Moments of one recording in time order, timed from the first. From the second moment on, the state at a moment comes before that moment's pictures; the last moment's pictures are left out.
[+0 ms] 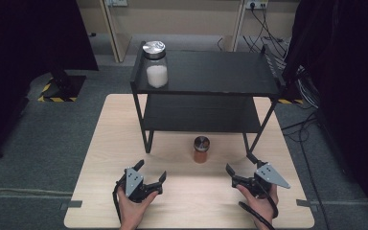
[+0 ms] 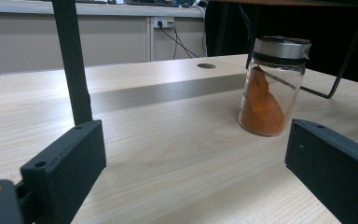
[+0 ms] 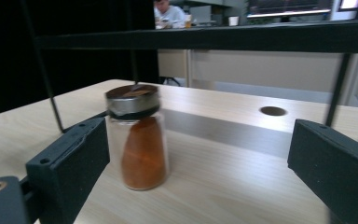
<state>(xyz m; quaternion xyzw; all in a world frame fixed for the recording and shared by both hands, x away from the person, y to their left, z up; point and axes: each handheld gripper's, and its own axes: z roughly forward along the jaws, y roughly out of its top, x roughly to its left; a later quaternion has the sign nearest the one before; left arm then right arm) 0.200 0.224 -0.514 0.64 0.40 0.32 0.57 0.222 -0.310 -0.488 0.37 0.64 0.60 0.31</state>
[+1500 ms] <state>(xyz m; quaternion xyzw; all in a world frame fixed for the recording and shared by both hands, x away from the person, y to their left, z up) 0.200 0.224 -0.514 0.63 0.41 0.32 0.57 0.316 -0.231 -0.493 0.34 0.70 0.57 0.26</state>
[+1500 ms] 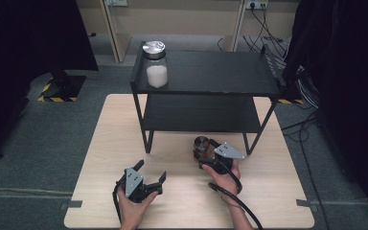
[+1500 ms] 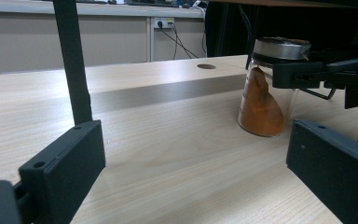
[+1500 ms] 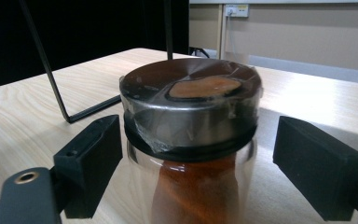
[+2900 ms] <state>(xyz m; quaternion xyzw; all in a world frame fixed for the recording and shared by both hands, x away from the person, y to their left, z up) 0.200 0.224 -0.514 0.63 0.41 0.32 0.57 0.253 -0.292 -0.438 0.33 0.65 0.62 0.30</state>
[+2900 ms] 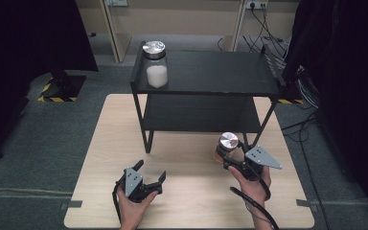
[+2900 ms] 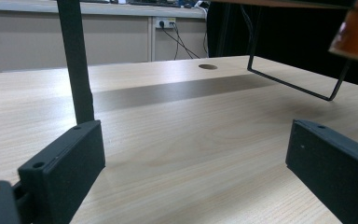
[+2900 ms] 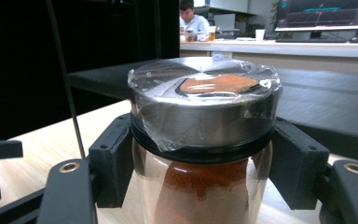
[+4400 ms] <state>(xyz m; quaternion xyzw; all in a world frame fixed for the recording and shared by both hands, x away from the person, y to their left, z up) 0.199 0.223 -0.515 0.63 0.41 0.32 0.57 0.226 -0.316 -0.328 0.36 0.59 0.62 0.37</state>
